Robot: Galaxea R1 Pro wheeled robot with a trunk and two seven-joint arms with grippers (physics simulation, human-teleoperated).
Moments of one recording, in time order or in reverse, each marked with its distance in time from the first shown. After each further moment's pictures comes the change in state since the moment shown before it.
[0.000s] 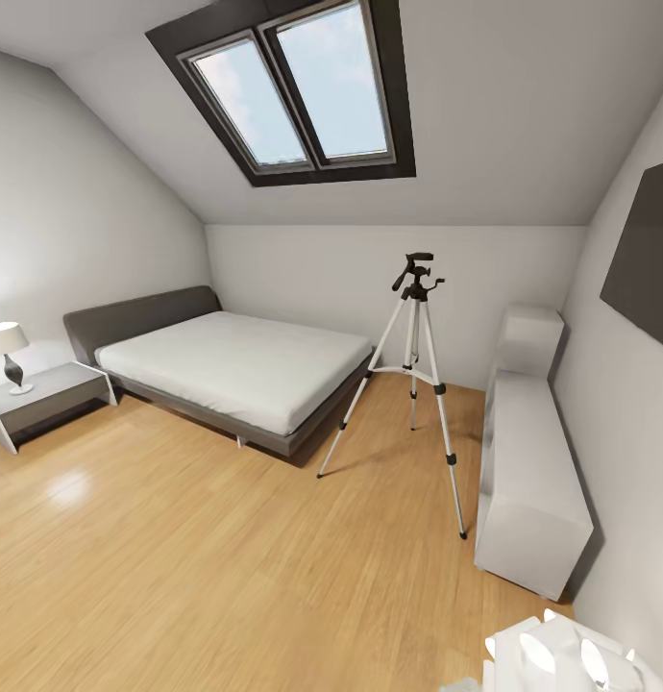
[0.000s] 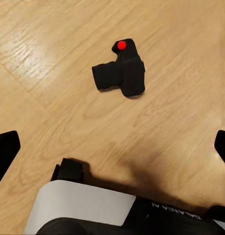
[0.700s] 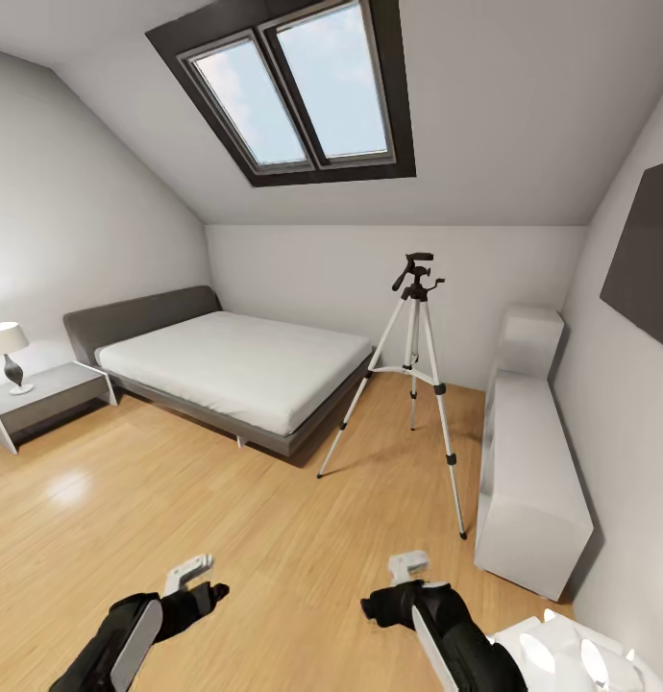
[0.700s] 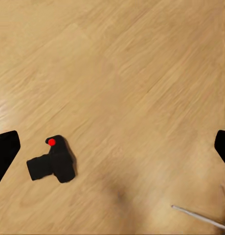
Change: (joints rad) left arm -0.321 0.002 0.001 -0.102 0.075 0.214 -0.005; right arm -0.242 0.105 0.010 -0.153 -0.011 0.207 -0.008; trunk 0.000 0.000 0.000
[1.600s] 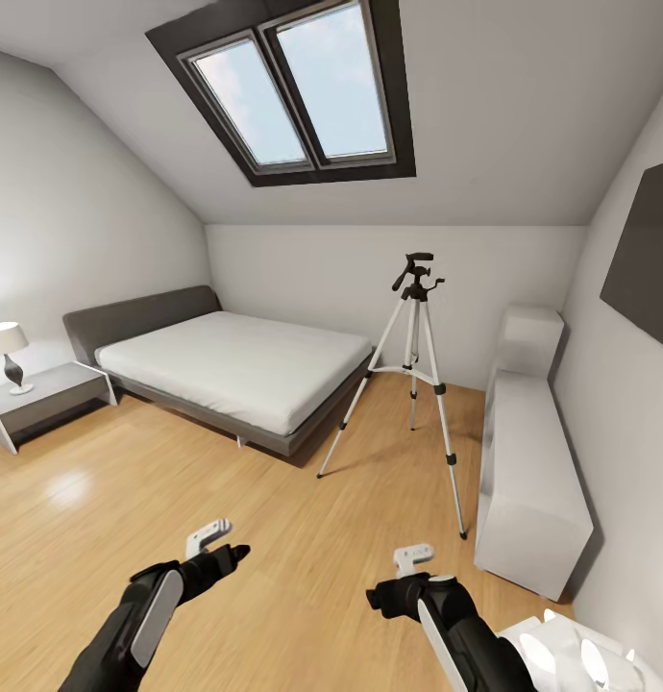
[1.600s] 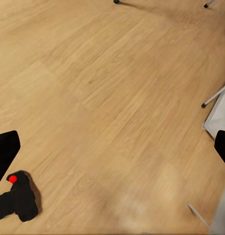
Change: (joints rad) left arm -0.023 -0.064 -0.003 -0.136 0.020 0.000 0.011; right arm -0.007 -0.013 -0.018 -0.019 -0.006 0.002 0.002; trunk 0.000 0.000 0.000
